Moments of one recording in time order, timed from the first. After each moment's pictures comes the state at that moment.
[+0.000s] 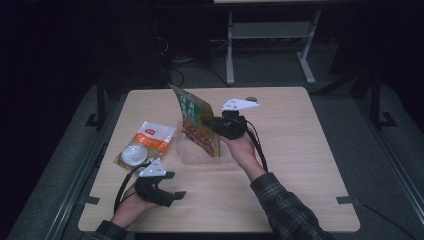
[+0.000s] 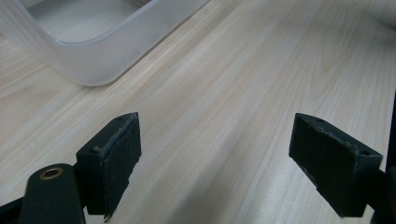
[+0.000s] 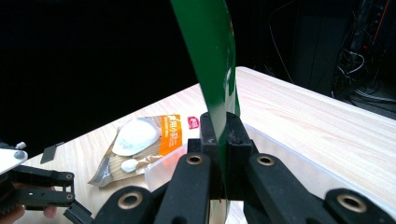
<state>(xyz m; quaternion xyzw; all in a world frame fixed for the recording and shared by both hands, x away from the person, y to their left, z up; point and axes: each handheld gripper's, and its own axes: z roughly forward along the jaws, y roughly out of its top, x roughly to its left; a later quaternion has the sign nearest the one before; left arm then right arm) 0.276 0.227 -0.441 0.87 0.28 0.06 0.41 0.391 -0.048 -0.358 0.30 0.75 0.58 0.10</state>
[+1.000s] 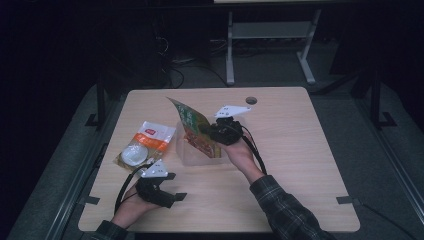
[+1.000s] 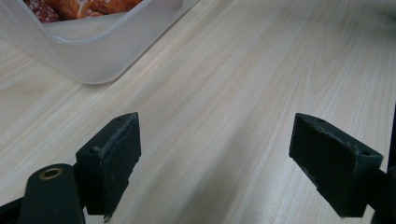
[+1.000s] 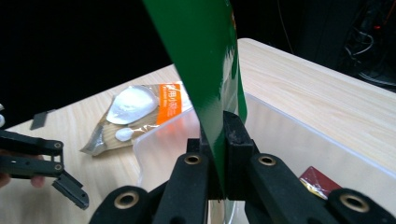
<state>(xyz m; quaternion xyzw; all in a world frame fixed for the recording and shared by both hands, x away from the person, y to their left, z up) 0.276 0.225 -0.444 0.87 0.27 0.06 0.40 0.390 -0.038 -0.376 0.29 0.79 0.53 0.10</state>
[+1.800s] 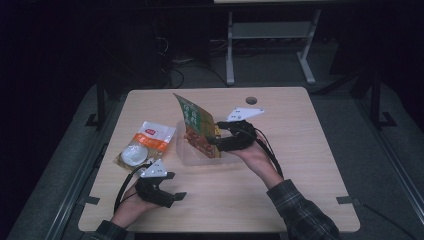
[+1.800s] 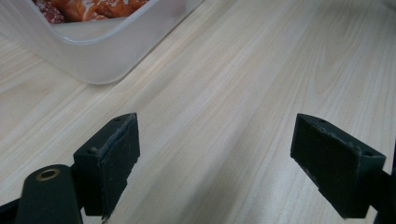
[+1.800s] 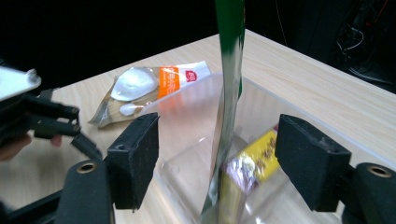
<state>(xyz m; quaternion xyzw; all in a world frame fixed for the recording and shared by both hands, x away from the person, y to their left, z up) 0.277 0.227 -0.444 0.87 0.28 0.06 0.40 0.365 -0.072 -0.362 0.28 0.81 0.51 0.11</state>
